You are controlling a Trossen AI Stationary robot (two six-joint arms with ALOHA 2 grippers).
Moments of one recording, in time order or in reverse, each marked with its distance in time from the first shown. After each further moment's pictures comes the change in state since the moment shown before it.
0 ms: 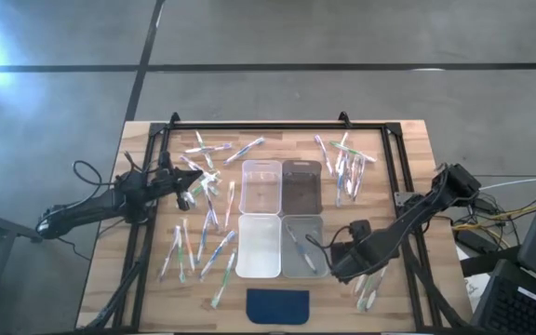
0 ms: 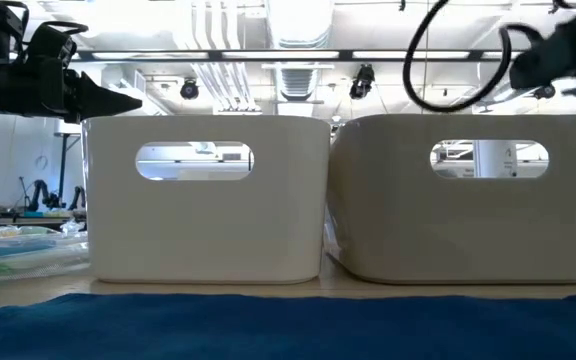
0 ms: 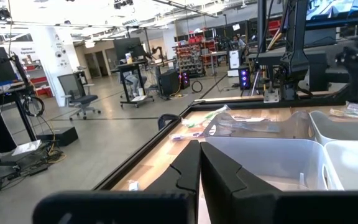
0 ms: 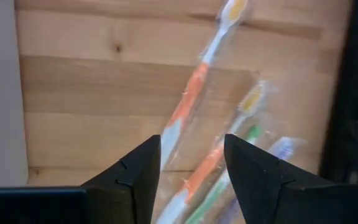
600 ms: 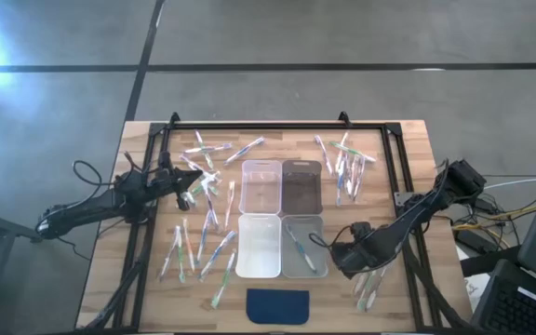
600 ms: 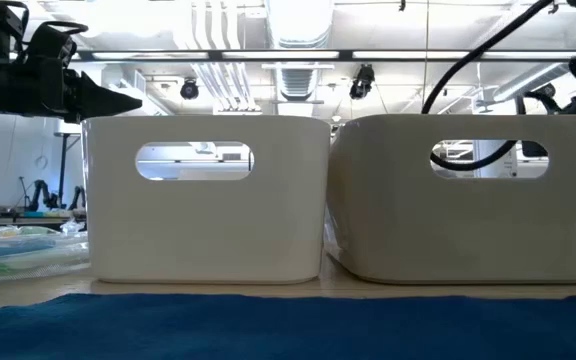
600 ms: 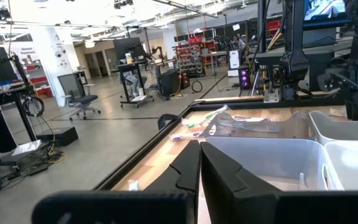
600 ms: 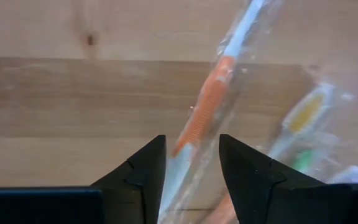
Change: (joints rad) left arm 0.000 0.000 0.000 0.001 0.000 0.000; right arm -0.001 -0.063 -0.291 0.380 -0.019 0.045
